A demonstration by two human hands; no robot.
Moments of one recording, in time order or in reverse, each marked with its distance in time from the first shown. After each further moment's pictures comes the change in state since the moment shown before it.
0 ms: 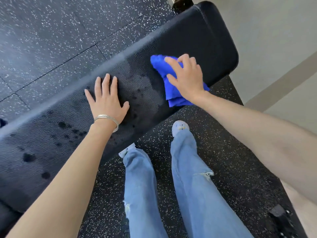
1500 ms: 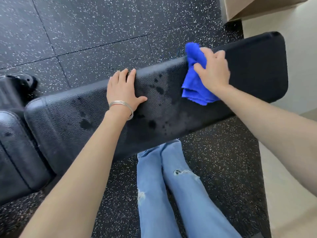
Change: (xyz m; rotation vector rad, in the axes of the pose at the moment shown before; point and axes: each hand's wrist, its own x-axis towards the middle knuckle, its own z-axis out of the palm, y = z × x) left_hand -0.011 -0.147 0.000 -0.199 0.019 -0.097; right_hand 0.054 -0.142 -0.014 0.135 -0.181 0.183
